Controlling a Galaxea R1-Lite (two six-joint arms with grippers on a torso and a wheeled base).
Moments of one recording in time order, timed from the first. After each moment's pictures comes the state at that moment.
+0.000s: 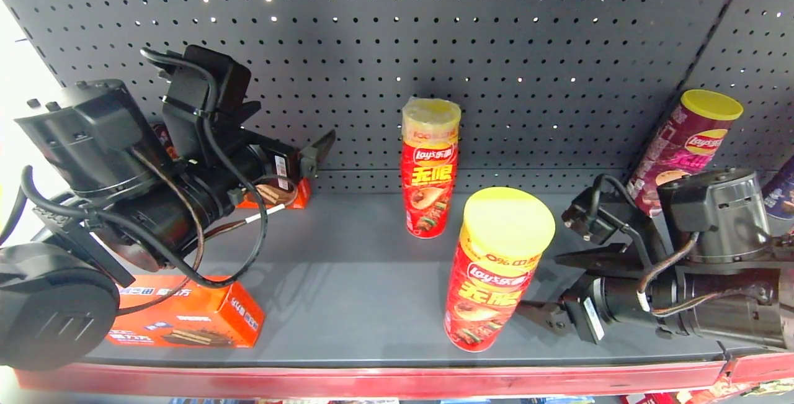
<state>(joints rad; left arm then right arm) -0.40 1.64 -0.79 -1.01 0.09 0.24 0.60 1.50 -0.77 -0.19 0.01 -0.14</state>
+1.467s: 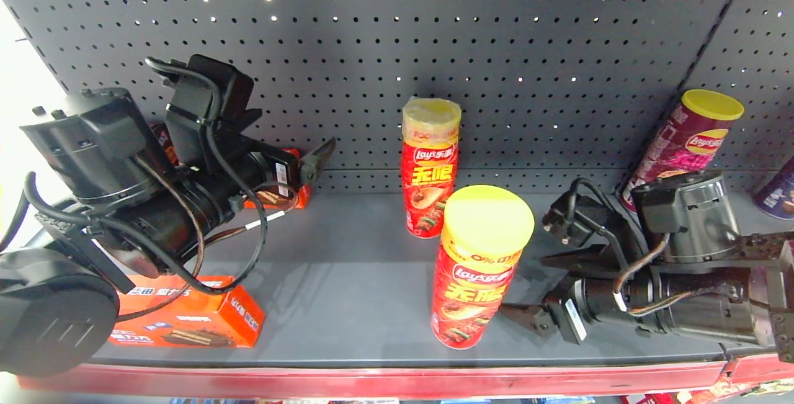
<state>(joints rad) -0.39 1.64 -0.77 -1.00 0.09 0.24 0.62 1.54 -0.79 -0.20 0.01 -0.15</state>
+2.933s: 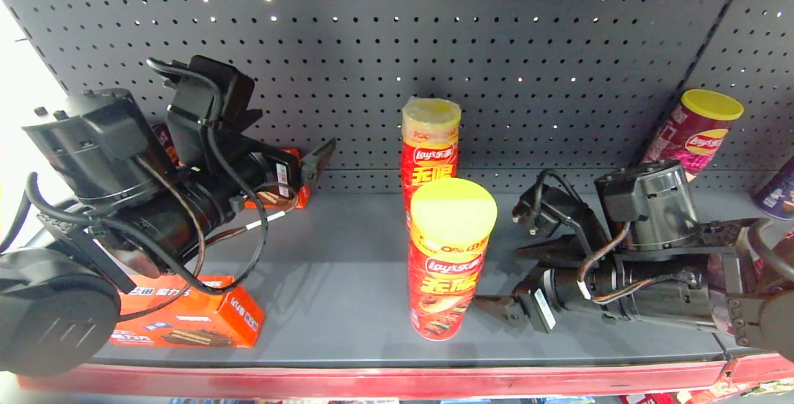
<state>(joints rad) -0.39 1.64 -0.77 -1.00 0.09 0.24 0.68 1.62 -0.89 -0.20 0.01 -0.15</state>
